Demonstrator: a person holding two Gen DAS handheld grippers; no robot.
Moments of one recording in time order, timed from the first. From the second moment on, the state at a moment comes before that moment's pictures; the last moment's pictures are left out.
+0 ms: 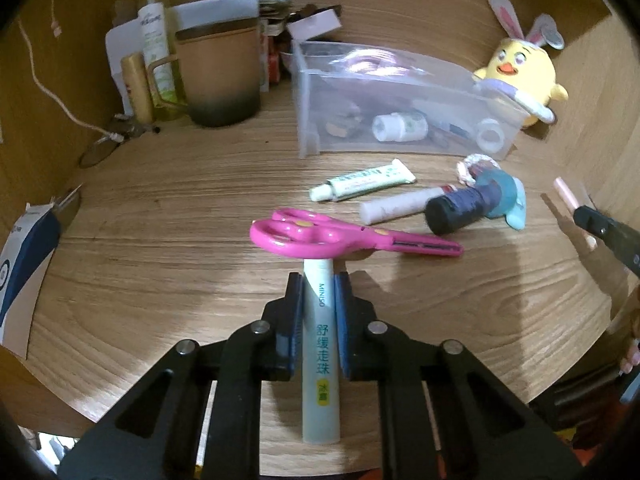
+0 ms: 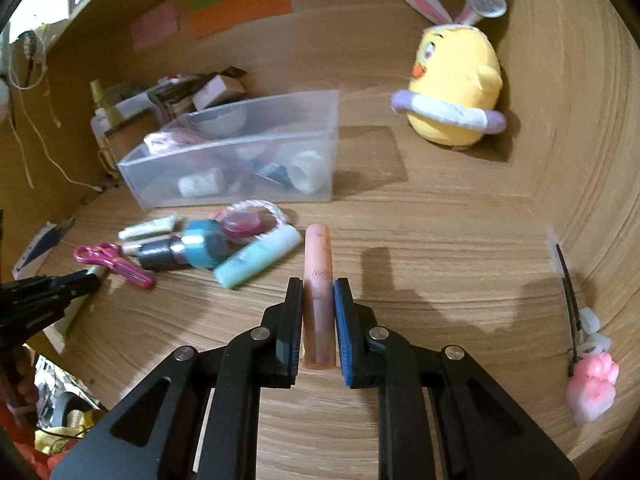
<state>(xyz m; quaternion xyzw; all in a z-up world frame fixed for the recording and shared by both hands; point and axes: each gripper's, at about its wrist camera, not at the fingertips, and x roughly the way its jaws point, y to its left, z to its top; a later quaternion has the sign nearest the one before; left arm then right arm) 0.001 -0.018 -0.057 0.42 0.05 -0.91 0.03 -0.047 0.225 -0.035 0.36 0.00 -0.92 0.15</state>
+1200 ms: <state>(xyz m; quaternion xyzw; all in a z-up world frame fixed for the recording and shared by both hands) -0.072 0.013 0.042 0.35 0.01 -0.93 -0.10 -0.098 0.173 0.020 0.30 -0.01 -0.93 0.19</state>
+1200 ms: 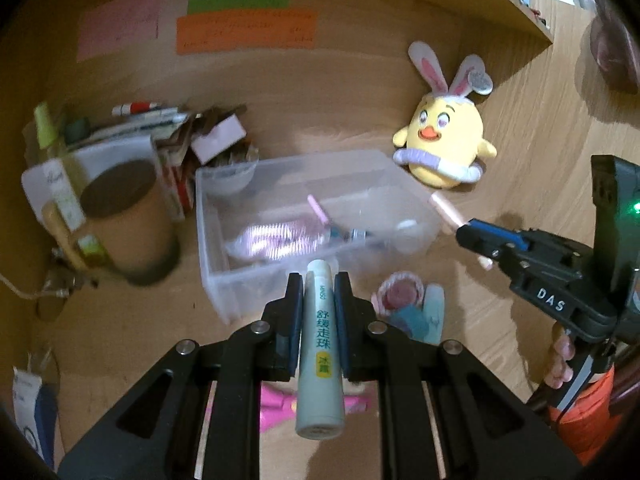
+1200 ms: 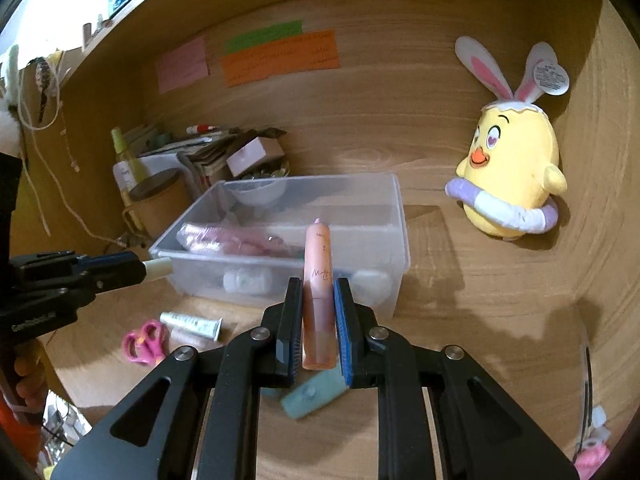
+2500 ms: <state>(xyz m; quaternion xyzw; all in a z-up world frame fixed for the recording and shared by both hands) -0.132 0.024 0.046 0.35 -0.02 -0.92 -0.14 -0.158 0.155 0.011 0.36 0.04 -0.91 0.18</state>
